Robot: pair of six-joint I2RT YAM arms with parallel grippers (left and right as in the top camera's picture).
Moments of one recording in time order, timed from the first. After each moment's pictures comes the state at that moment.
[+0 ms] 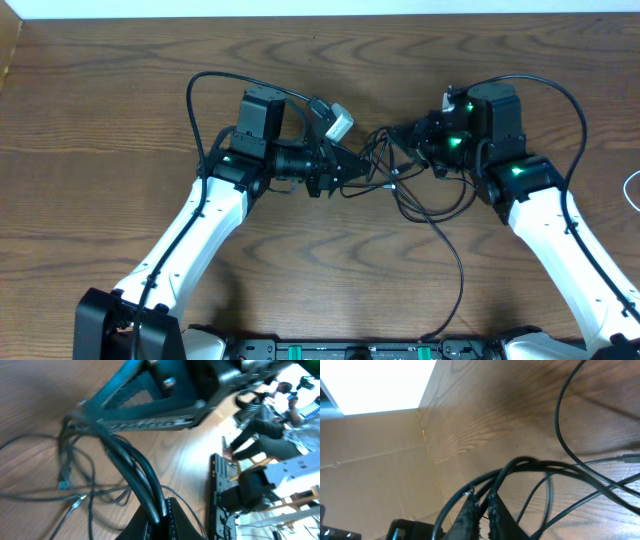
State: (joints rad) left arm -0.34 1.49 1.04 -0.31 1.09 0.09; right arm 0.28 1.39 1.02 -0.31 -0.56 1.09
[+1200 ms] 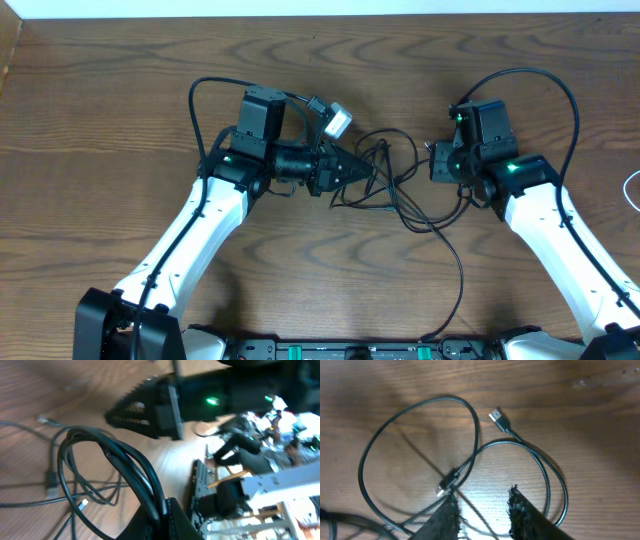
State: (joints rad) left arm -0.34 1.49 1.04 -0.31 1.11 -0.10; right arm 0.28 1.42 1.02 -0.61 -0.01 0.34
